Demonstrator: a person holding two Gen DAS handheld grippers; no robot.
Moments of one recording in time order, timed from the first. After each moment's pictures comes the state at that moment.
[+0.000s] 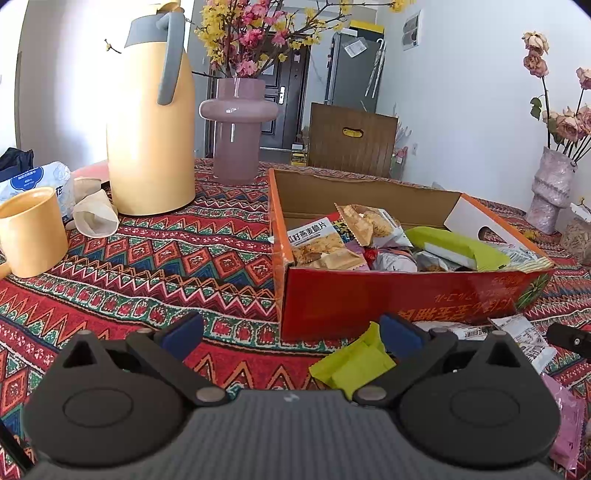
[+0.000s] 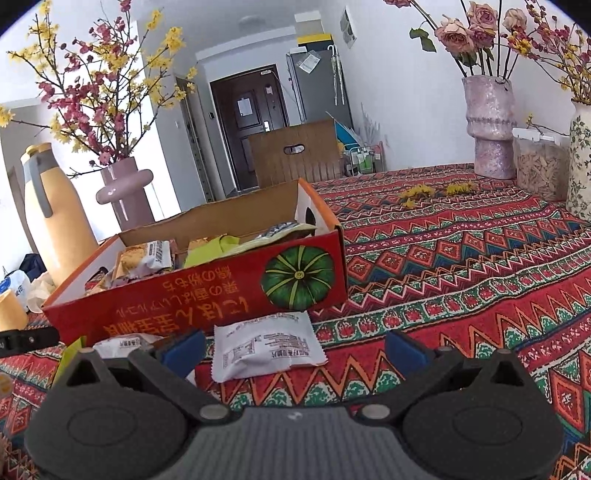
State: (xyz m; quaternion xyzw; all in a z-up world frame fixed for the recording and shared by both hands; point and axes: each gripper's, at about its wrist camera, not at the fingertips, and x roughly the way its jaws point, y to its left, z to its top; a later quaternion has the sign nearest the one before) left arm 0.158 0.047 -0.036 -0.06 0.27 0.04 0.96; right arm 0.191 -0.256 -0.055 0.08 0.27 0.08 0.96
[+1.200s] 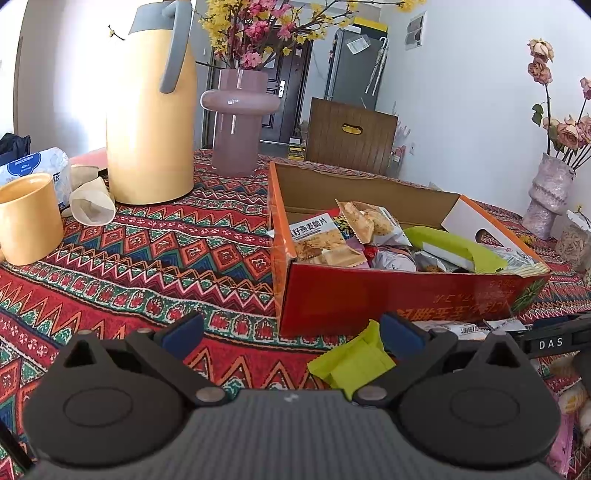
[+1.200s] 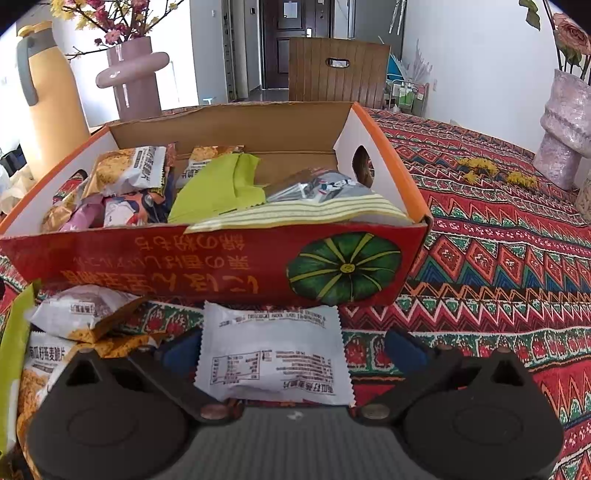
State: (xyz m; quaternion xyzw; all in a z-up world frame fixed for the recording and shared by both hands) left arm 0.159 0.053 -0.037 -0.08 0.28 0.04 0.96; right arm 0.275 -0.211 -0.057 -0.05 0.41 0.11 0.90
